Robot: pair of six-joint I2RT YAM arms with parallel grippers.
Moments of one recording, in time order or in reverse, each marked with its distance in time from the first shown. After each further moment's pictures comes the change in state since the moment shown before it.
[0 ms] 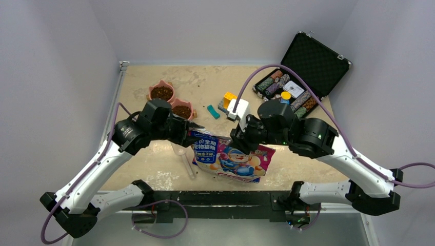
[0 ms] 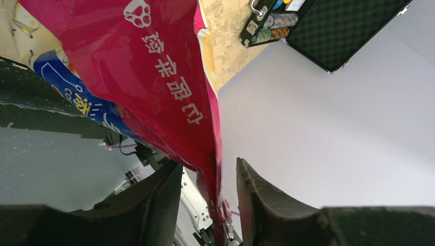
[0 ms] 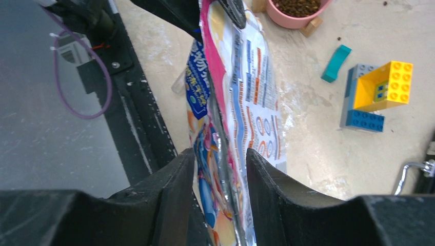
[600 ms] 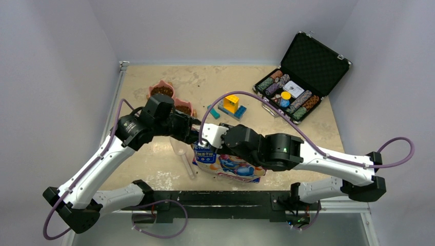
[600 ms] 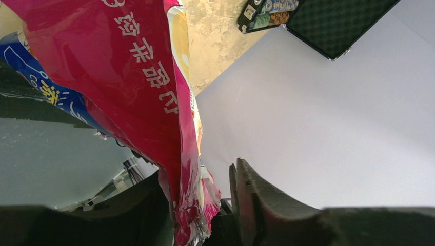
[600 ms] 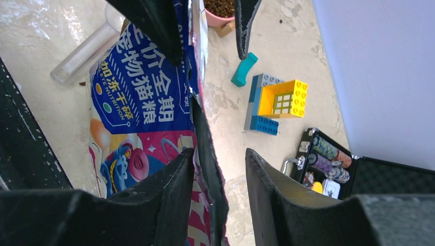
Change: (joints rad) left arm 0.000 0.056 0.058 0.014 0.055 0.006; right arm 0.273 0.107 -0.130 0.175 0.573 -0.280
